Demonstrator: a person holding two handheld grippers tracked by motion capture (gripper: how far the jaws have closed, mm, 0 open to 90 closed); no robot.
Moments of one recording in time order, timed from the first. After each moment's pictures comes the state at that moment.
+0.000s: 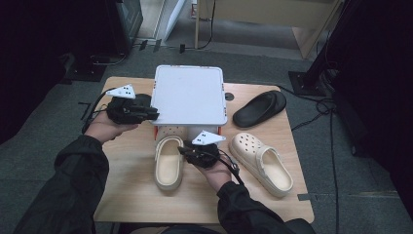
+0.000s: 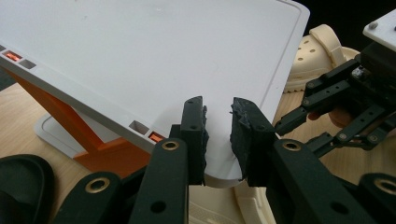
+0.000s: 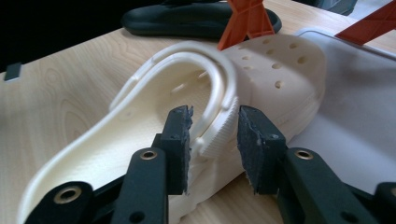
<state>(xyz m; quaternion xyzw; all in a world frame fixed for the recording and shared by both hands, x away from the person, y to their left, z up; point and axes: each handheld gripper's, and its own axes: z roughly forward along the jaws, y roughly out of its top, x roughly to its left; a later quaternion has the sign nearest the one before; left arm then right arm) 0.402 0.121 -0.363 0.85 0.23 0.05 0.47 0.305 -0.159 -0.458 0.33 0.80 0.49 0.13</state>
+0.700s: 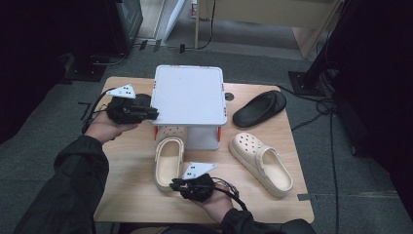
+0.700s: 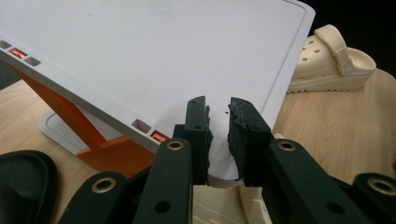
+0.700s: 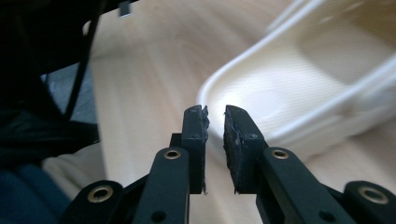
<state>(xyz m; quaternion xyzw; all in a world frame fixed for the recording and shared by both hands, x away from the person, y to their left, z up) 0.401 0.121 -0.362 0.85 0.24 0.05 0.47 0.223 -0.140 -0.467 0.25 0.85 0.46 0.03</state>
